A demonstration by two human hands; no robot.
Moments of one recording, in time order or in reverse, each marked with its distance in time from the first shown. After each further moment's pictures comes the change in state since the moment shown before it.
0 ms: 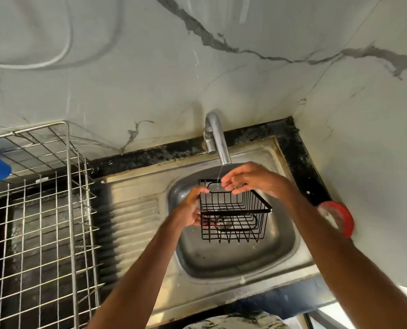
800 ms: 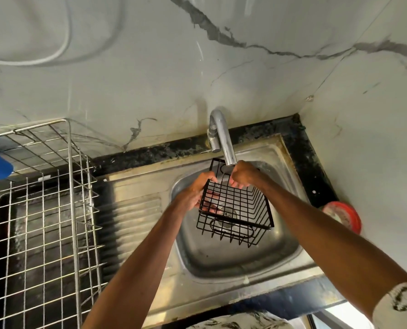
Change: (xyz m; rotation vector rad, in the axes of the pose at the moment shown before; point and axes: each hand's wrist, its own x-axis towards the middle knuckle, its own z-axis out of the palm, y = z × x) left_hand -0.016 0.046 0.005 0.142 -0.089 0.099; right_hand 0.095 0.026 0.017 -0.451 0.199 0.243
